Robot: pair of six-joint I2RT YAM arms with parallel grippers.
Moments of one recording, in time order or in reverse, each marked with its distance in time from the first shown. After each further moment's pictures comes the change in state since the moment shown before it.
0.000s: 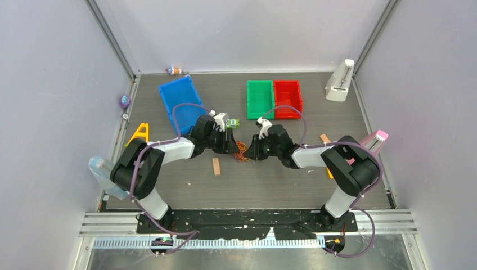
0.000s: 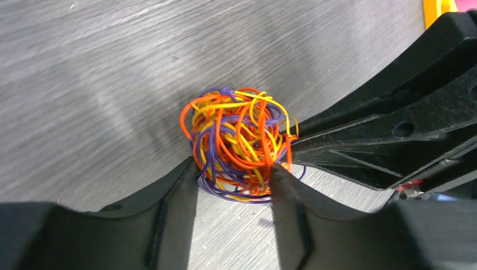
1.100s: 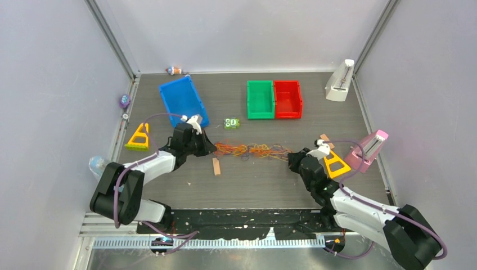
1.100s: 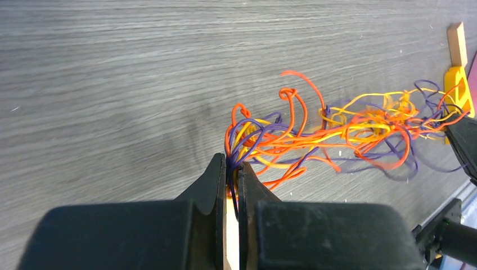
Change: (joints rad) left arm 0.162 -0.229 -0.198 0.032 -0.117 -0.067; right arm -0.005 -0.779 -0.529 -0.084 0.785 0.342
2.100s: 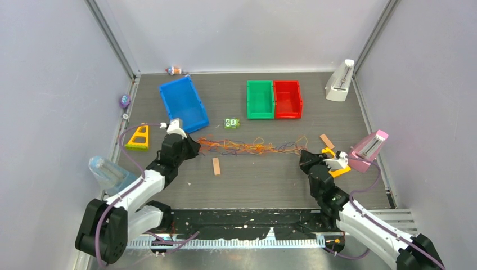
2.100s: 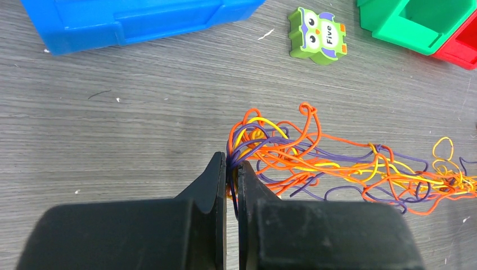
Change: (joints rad) left arm 0.016 -0.350 -0.176 -0.006 -0.368 -0.047; right arm -0.013 -0.367 -0.109 -0.147 0.275 0.278
